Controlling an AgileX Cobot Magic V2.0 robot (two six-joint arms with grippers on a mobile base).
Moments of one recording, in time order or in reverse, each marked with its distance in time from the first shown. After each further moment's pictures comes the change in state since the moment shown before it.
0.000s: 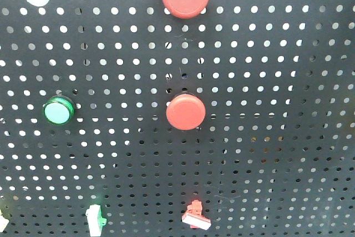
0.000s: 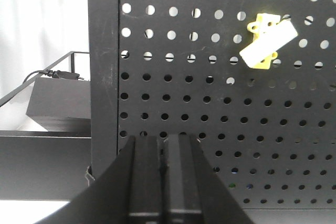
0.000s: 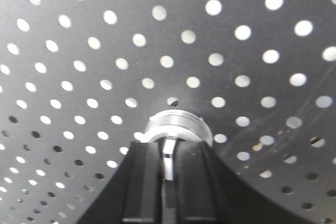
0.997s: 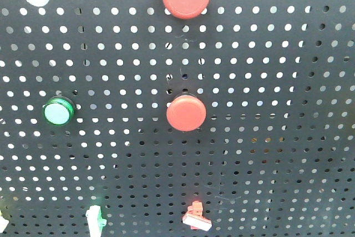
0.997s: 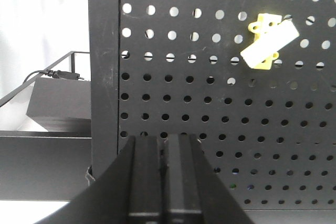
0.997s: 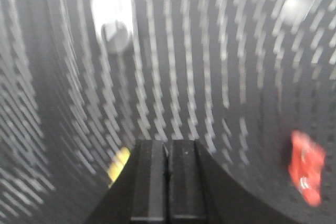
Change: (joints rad) left arm 0.000 0.000 0.000 0.000 0.000 0.000; right arm 0.000 -0.554 0.616 -0.370 -0.158 -0.599
